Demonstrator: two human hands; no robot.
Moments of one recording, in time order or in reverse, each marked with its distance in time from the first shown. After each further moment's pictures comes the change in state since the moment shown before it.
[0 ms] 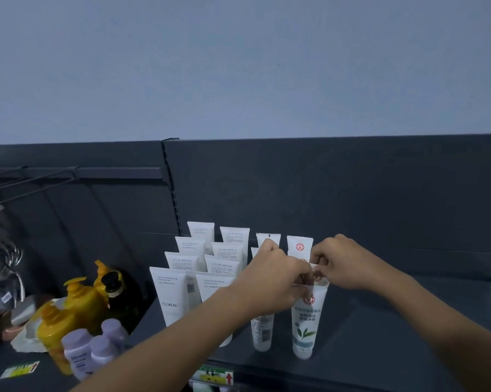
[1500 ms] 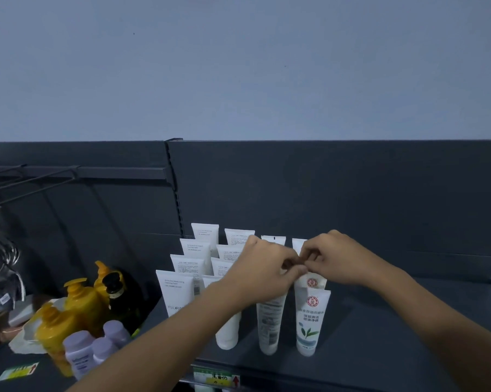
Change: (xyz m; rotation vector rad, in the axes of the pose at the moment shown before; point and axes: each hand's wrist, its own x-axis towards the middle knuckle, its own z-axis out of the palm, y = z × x) left_hand -0.001 -0.036 -0.006 -0.077 0.080 -0.125; right_hand 0.011 -0.025 -0.008 -0.011 0.049 -0.055
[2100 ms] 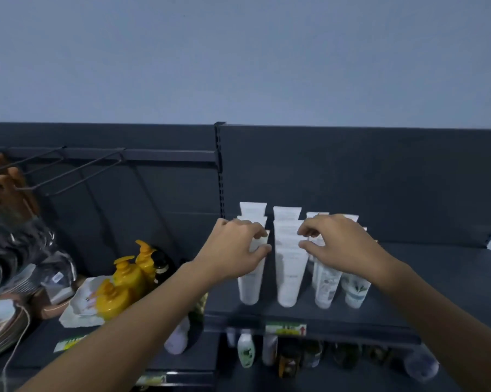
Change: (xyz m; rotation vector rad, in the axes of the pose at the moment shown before) left_hand -0.125 -0.122 -0.114 0.090 -0.030 -0.079; right_hand -0.021 -0.178 0.021 -0.103 0.200 0.024
